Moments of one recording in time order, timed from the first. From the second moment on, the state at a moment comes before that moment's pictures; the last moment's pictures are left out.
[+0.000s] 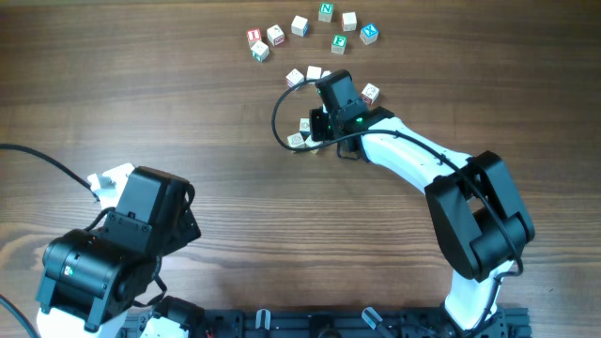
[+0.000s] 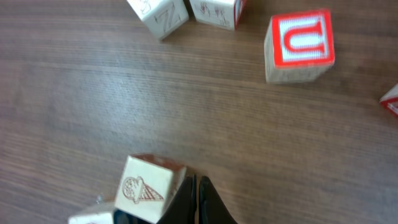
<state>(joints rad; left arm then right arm) -0.37 0.93 1.27 -1.61 -0.43 -0.74 0.53 1.98 1.26 -0.23 0.03 0.36</state>
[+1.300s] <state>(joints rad) -0.37 0.93 1.27 -1.61 -0.43 -0.74 0.53 2.05 1.26 -0.07 -0.08 0.31</state>
